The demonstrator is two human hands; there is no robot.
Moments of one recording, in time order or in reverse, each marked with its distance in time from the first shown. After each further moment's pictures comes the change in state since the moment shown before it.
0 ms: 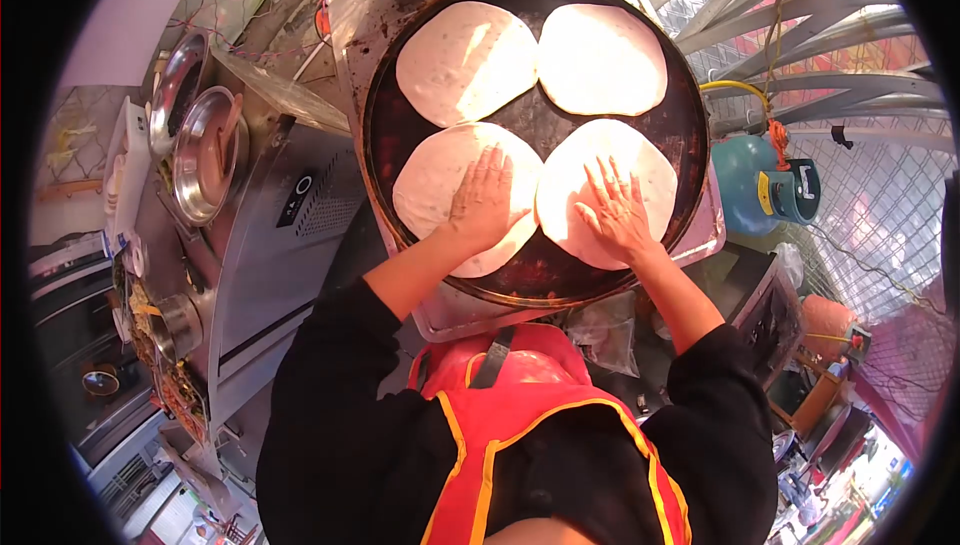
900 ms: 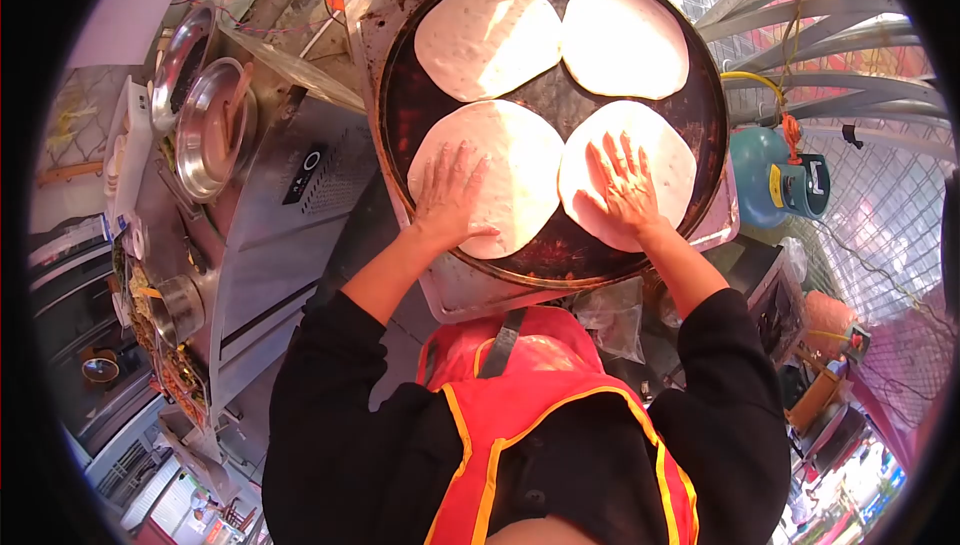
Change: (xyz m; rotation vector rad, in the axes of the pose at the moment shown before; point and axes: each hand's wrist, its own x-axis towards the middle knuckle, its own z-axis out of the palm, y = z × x) left_hand -0.065 -0.044 -0.027 0.020 -0.144 -0.088; right_hand 0.013 -0.008 0.013 -0.098 -0.021 -0.059
